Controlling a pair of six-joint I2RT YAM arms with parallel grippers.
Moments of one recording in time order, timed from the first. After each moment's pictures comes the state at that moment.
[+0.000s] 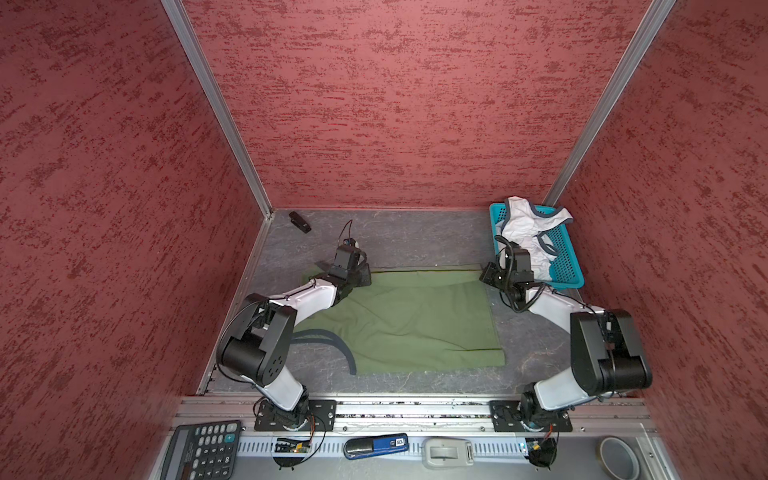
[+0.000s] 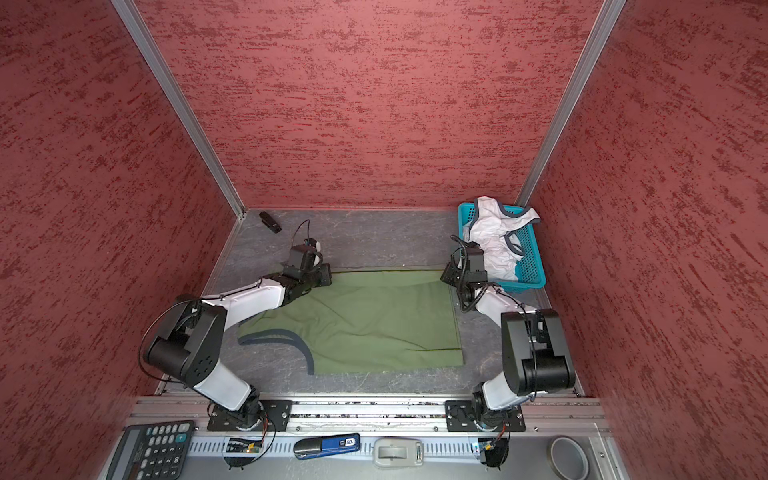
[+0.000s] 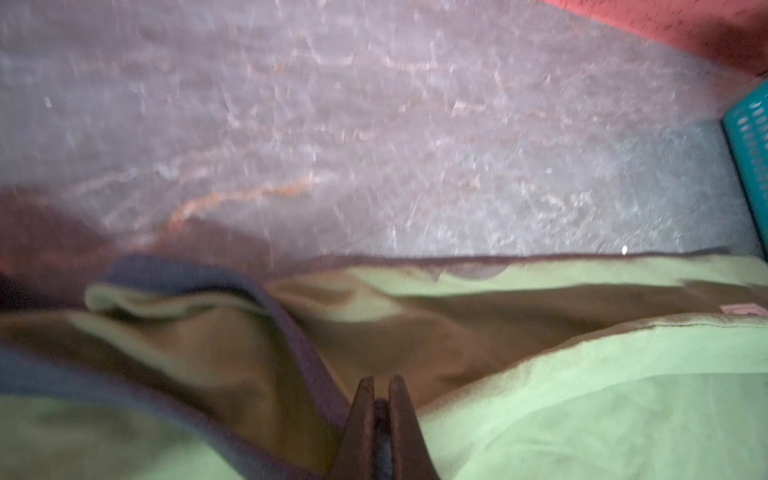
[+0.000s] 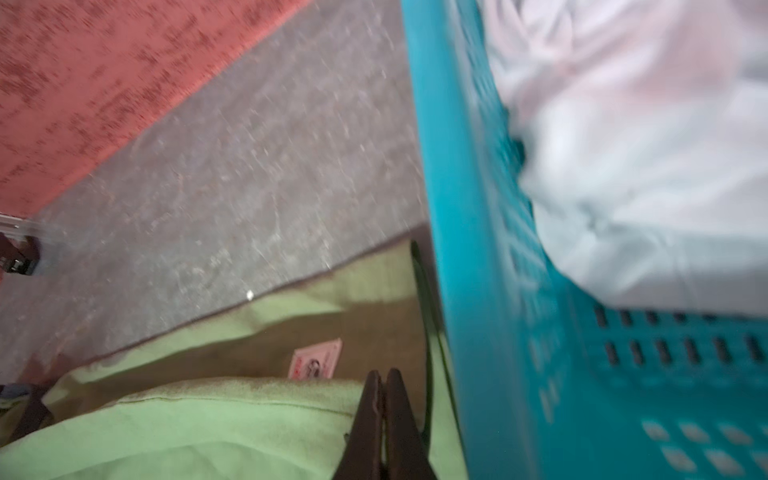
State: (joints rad) left arm -0.38 1.61 0.83 0.00 -0.03 -0.46; right arm 0.07 1.52 0.72 0.08 -0.14 0.52
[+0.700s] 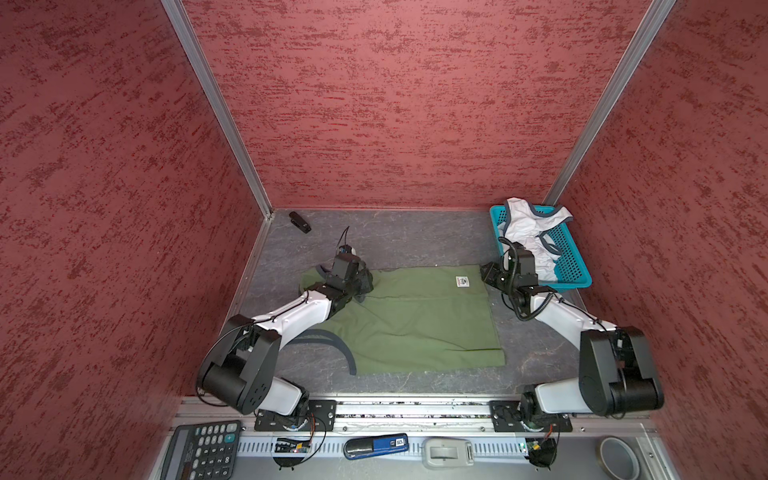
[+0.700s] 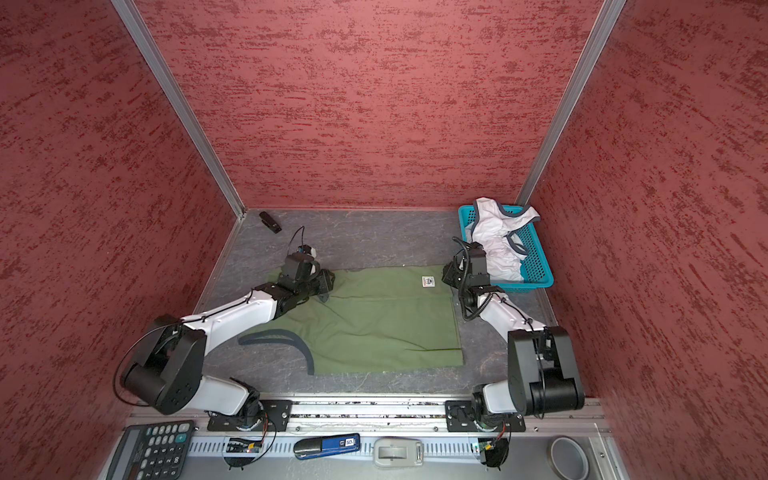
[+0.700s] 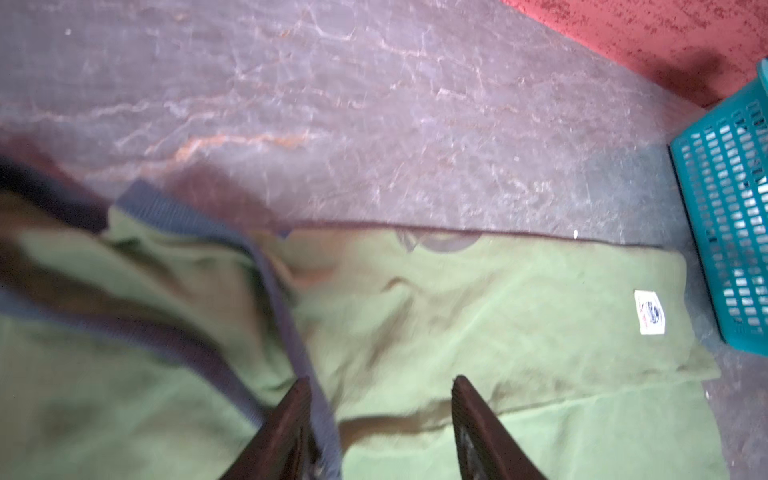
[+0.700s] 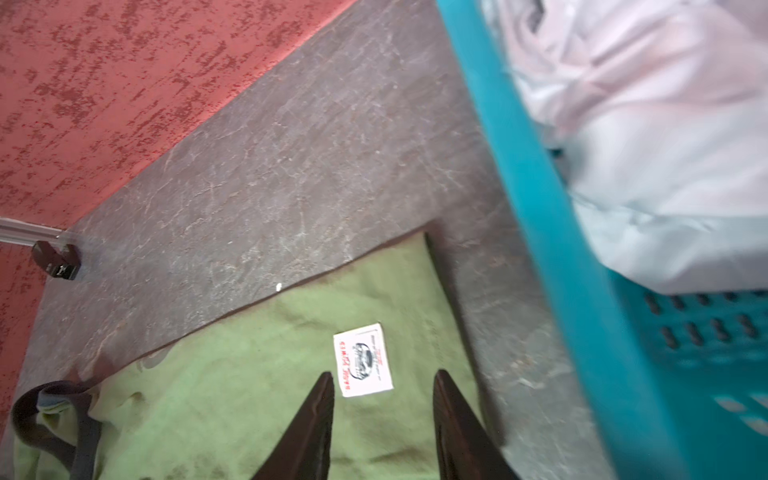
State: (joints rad) left arm -0.43 1.50 0.82 -0.09 -0.05 -0.58; right arm 0.11 1.44 0.75 0.02 -0.14 0.56
